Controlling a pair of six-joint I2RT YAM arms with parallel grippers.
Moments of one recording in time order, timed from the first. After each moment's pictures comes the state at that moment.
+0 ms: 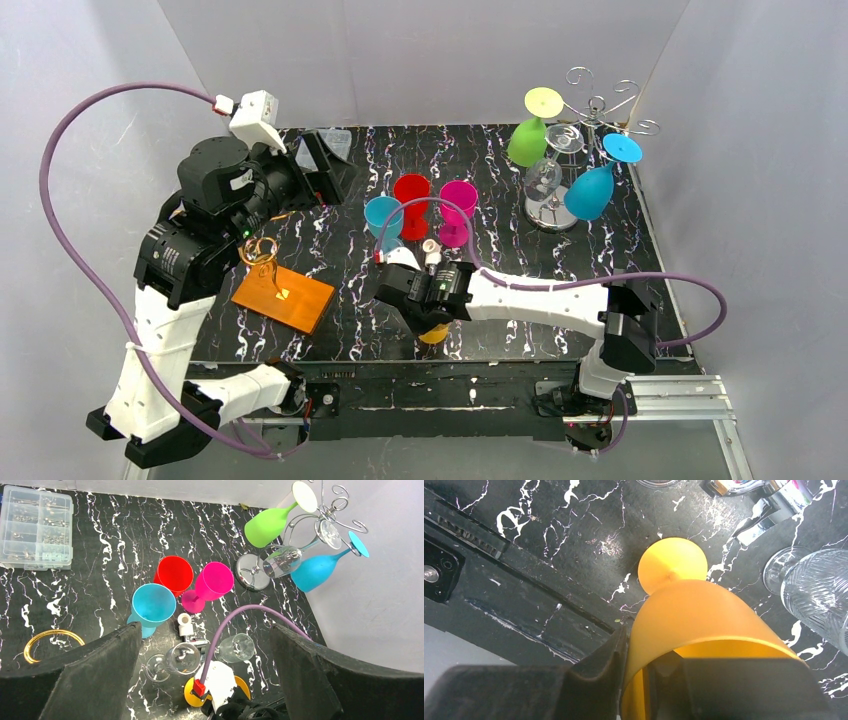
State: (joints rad) left arm -0.52 1.09 1.80 -0.97 -0.07 -0.46; right arm 1.33 1.66 1.40 -0.91 0.26 0.62
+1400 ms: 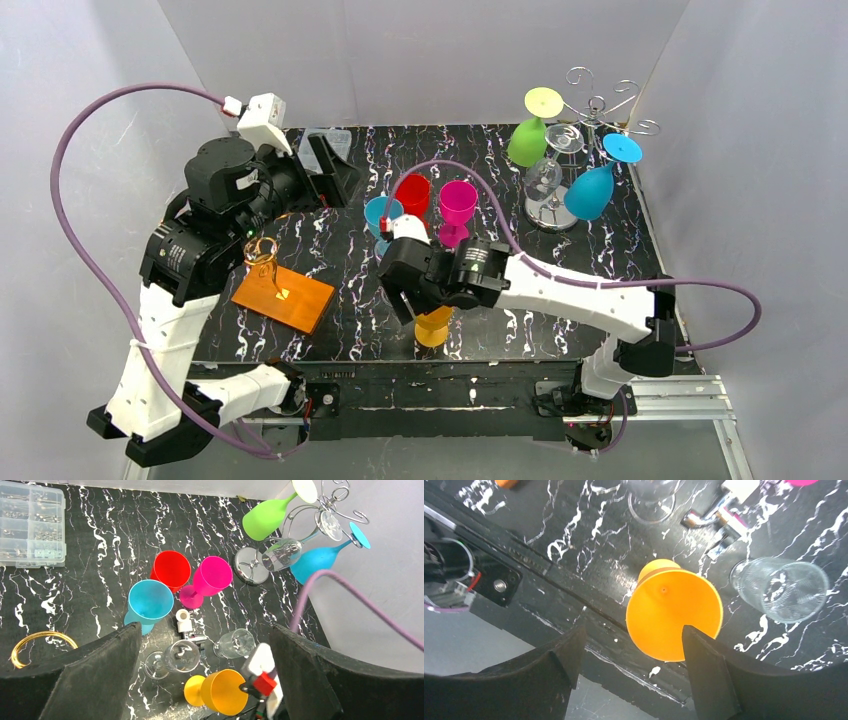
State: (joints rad) left arm -0.52 1.09 1.76 -0.95 -0.05 -0.45; right arm 1.35 1.60 1.65 -1.09 0.33 0.64
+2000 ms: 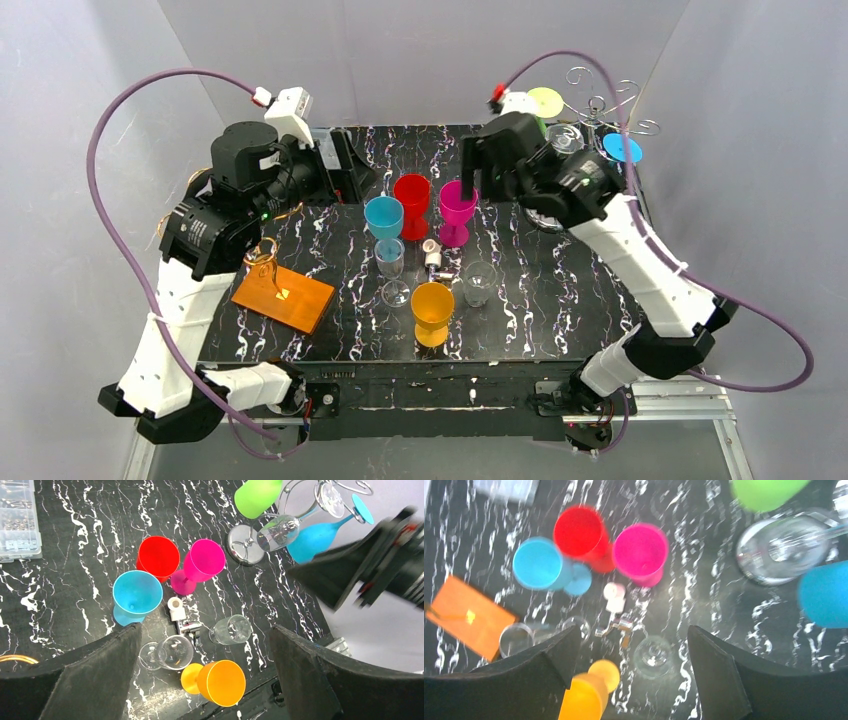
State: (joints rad) left arm -0.52 1.17 1.80 -0.98 0.03 -0.43; right arm 0.89 1.51 1.96 -1.16 0.43 0.52
